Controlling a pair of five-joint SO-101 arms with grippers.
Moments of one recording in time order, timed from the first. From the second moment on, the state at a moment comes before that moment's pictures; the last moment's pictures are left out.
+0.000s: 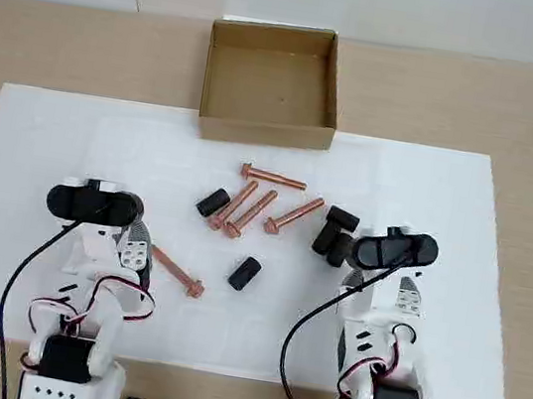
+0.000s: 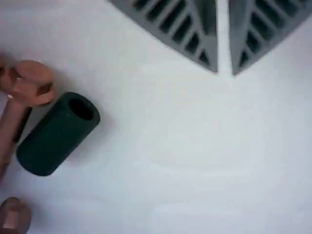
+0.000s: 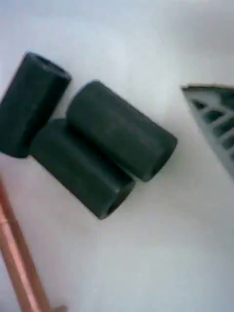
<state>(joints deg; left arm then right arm) -2.1 -103.4 96.5 51.1 8.5 -2.5 -103.2 96.1 53.2 5.1</state>
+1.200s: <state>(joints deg) -2.1 -103.4 90.0 55.3 8.5 -2.5 -103.2 96.1 53.2 5.1</state>
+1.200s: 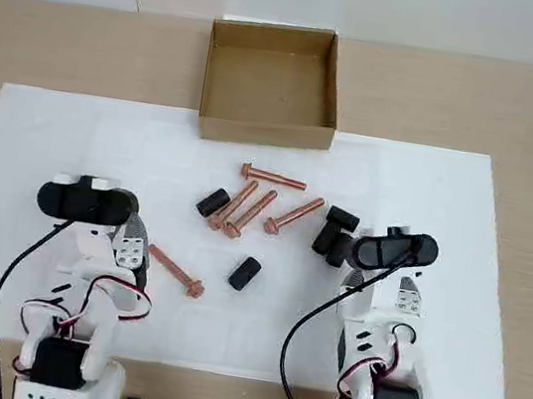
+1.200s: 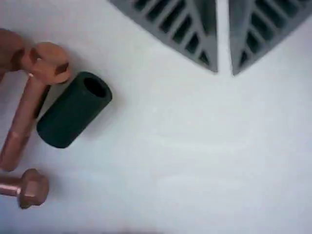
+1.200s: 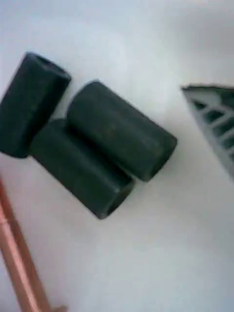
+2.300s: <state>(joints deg) -2.1 -56.6 48.7 67.3 8.7 -2.9 -79.6 60.8 66.1 -8.5</state>
